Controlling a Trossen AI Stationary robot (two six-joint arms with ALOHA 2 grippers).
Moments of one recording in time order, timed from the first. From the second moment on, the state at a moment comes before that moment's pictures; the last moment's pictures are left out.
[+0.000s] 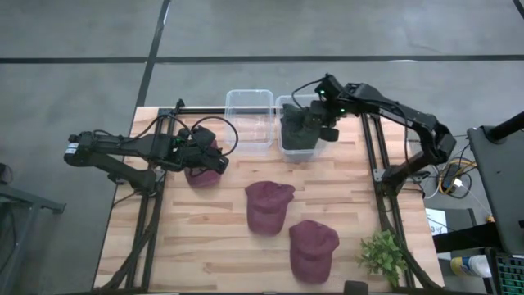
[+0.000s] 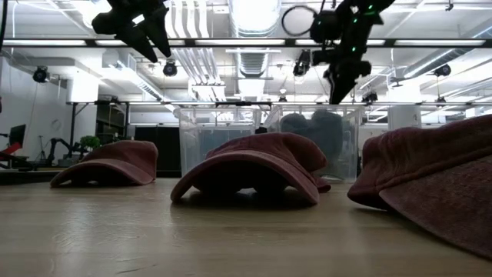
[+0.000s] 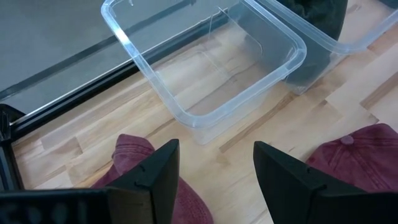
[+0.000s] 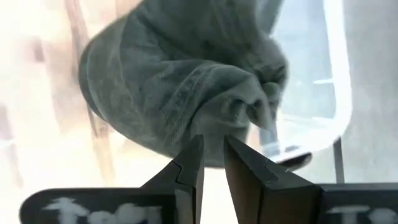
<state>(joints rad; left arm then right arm) -0.08 1.20 1.22 -1.05 -0.67 -0.86 -0.64 1.49 1.35 -0.99 0.05 -0.54</state>
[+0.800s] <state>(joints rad) -0.08 1.20 1.22 -1.05 -0.67 -0.79 -0.48 0.97 1.29 -1.07 -0.10 -0.23</state>
